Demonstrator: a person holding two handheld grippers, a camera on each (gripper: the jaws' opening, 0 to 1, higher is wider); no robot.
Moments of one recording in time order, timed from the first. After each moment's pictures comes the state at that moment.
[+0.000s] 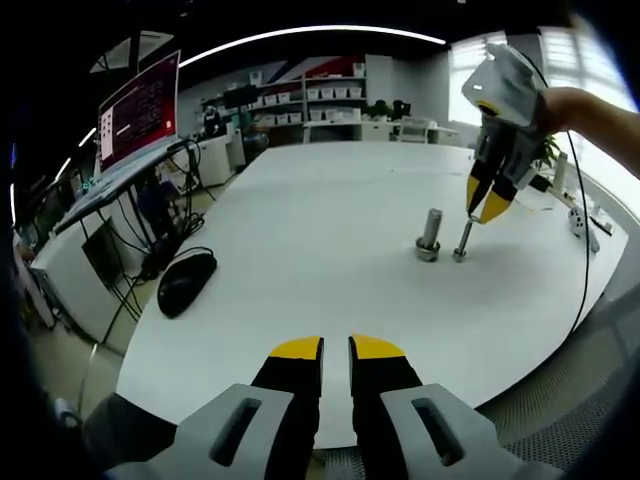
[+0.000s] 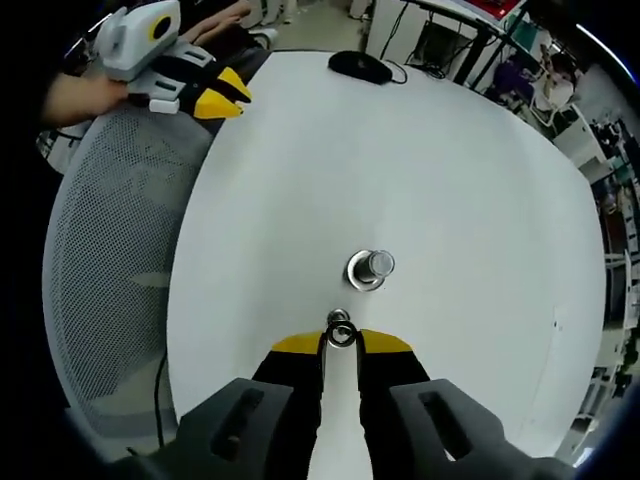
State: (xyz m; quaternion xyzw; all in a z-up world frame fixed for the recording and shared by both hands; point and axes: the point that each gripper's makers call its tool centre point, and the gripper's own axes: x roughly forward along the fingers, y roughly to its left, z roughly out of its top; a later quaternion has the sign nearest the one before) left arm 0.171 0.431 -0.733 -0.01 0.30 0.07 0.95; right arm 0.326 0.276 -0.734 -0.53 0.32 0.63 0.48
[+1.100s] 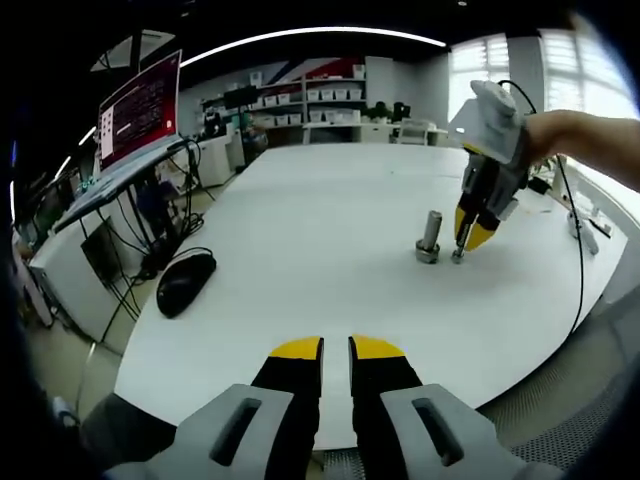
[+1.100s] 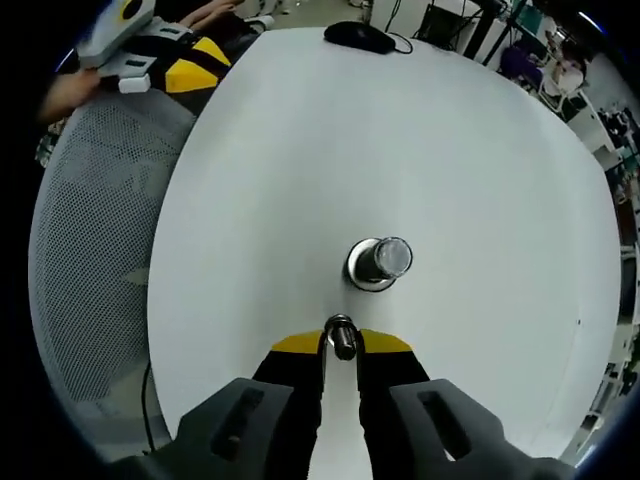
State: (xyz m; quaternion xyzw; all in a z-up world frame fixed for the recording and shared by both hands) left arm 0.171 0.430 -0.732 -0.01 0.30 0.06 0.95; right arm 0.329 0.280 -0.781 -0.52 0.35 0.63 0.46
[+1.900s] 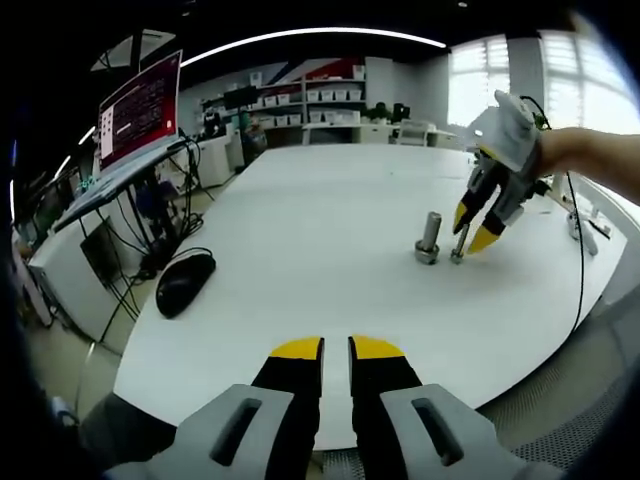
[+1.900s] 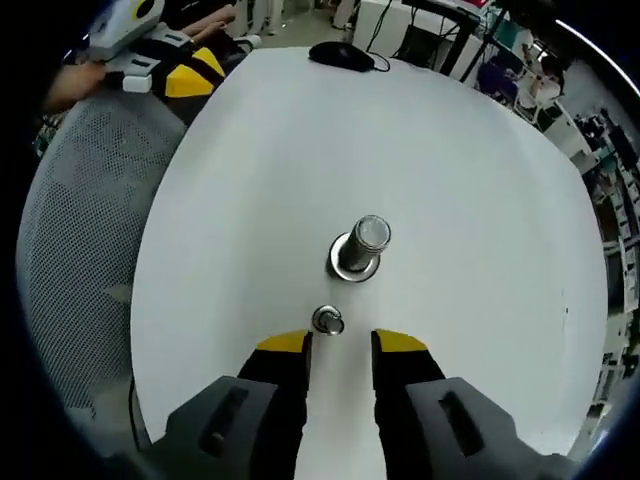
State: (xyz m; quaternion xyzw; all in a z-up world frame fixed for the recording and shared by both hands) left arm 0.171 0.430 -0.732 -0.01 0.30 0.06 0.95; right arm 0.343 0.271 -0.766 -0.46 0.29 0.62 0.56
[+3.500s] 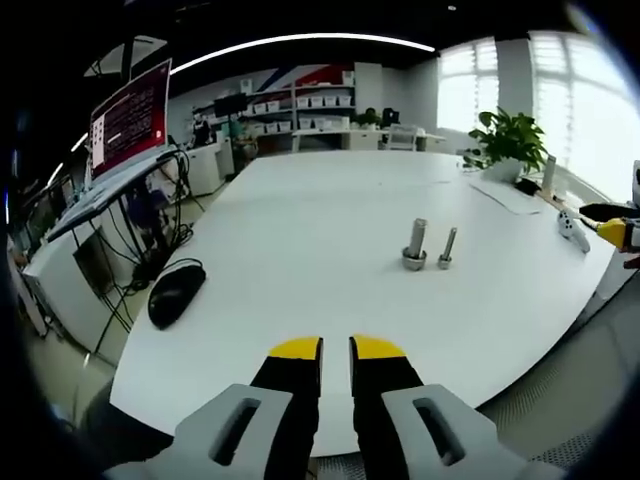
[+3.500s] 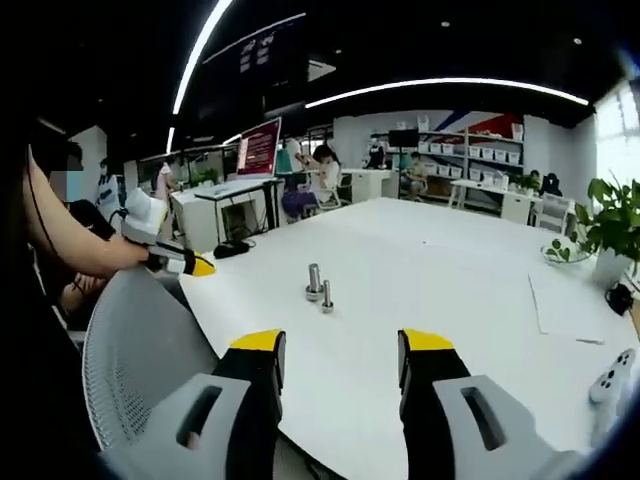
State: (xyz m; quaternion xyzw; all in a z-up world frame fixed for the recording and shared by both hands) left arm 0.177 0.421 -0.723 -0.01 0.28 0.04 0.96; right arm 0.235 0.110 -0.663 -0.09 0.17 0.43 0.88
